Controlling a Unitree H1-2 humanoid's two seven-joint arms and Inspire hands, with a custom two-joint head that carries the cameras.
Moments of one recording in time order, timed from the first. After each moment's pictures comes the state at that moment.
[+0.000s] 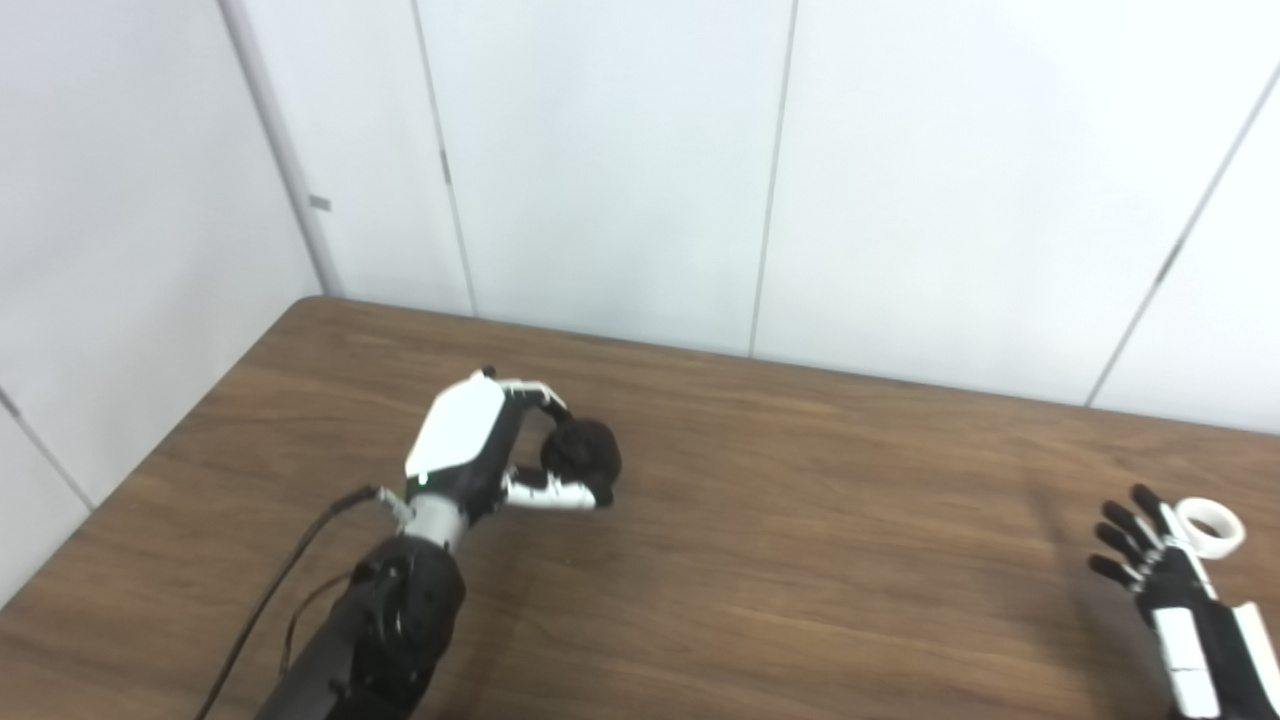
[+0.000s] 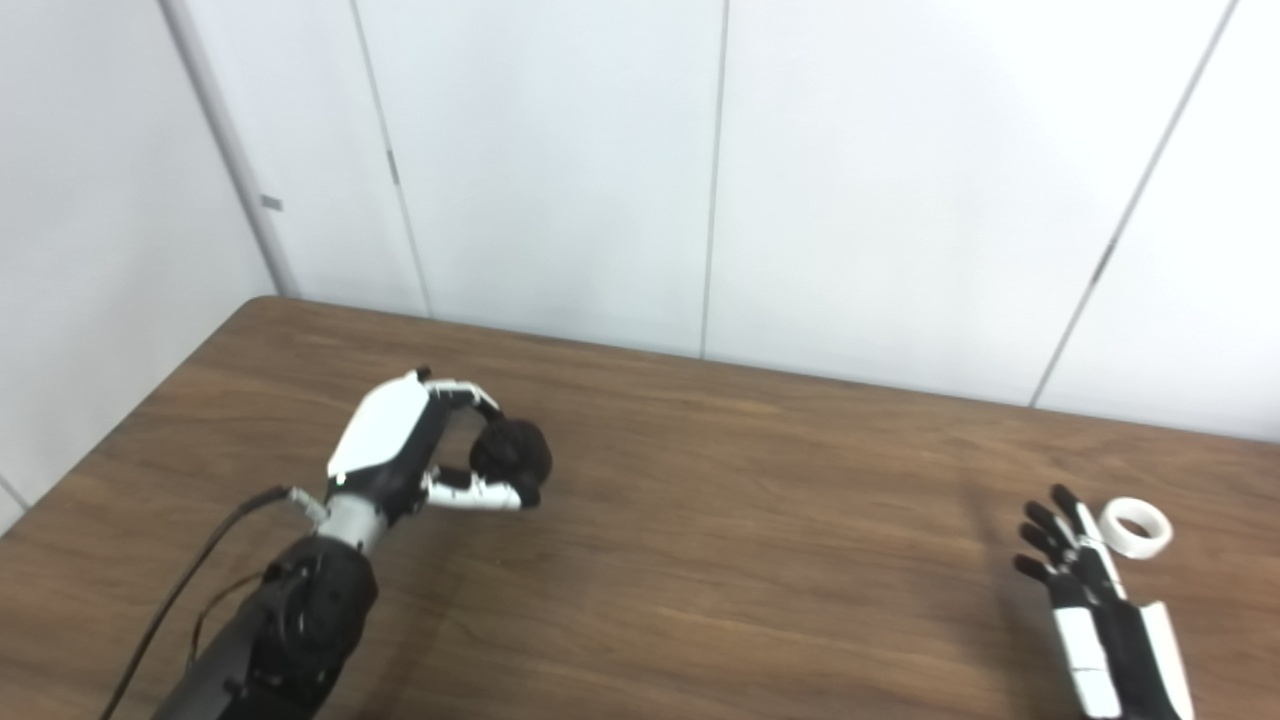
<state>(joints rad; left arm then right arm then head) -0.17 0.39 -0.18 -0.19 0.67 0.32 -0.01 -0.02 -0.18 -0.07 0.05 -0.06 -0.23 0.07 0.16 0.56</state>
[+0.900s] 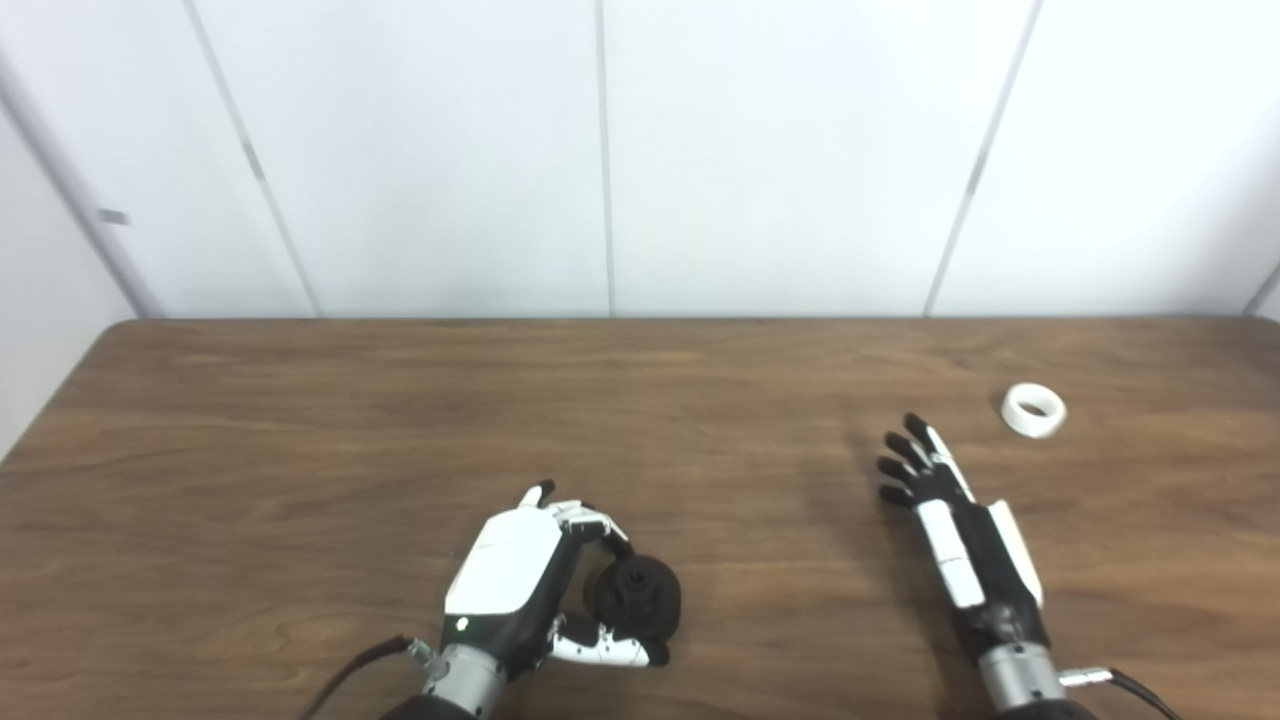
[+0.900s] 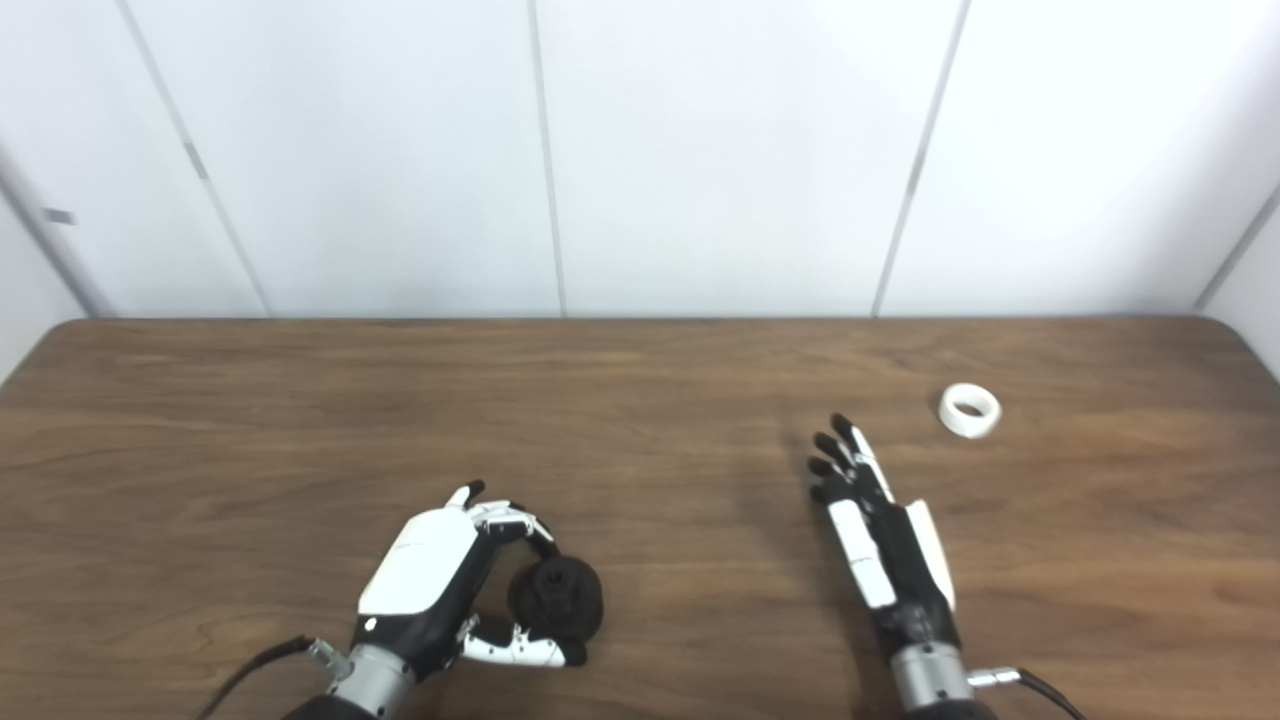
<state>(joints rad) 0.01 0.22 -0.41 -0.27 0.87 0.21 -0.08 0.03 -0.05 0.00 -0.08 -0.15 -0.06 0.03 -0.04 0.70</state>
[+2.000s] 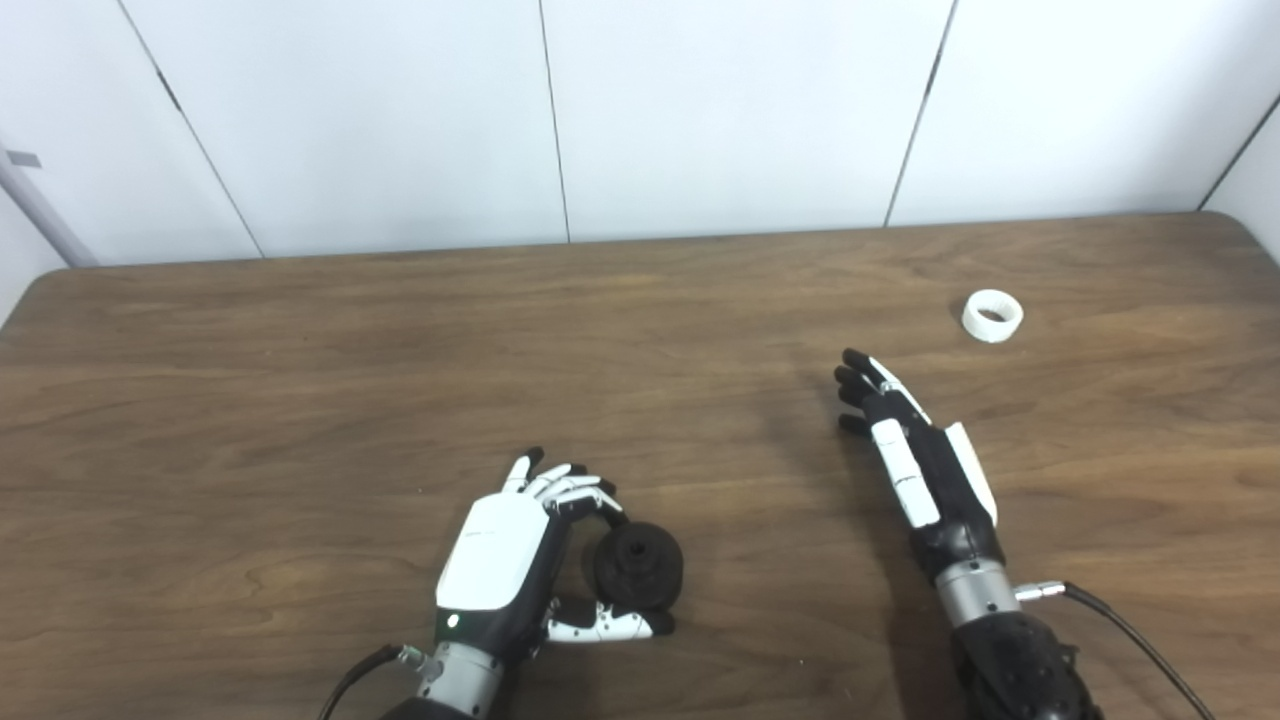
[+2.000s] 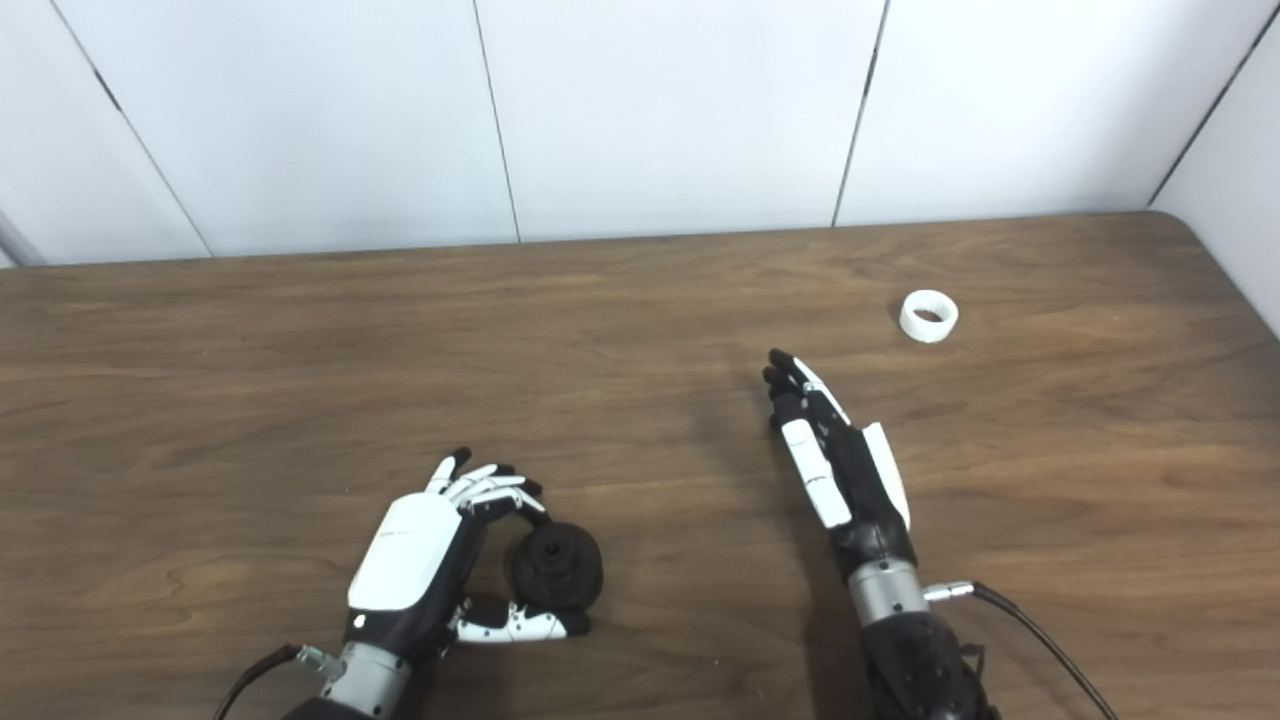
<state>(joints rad) 0.12 0.18 -0.43 -0.24 0.89 0.09 0.03 0.08 -0.06 0.03 -0.23 -0.17 0.12 0.00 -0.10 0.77</state>
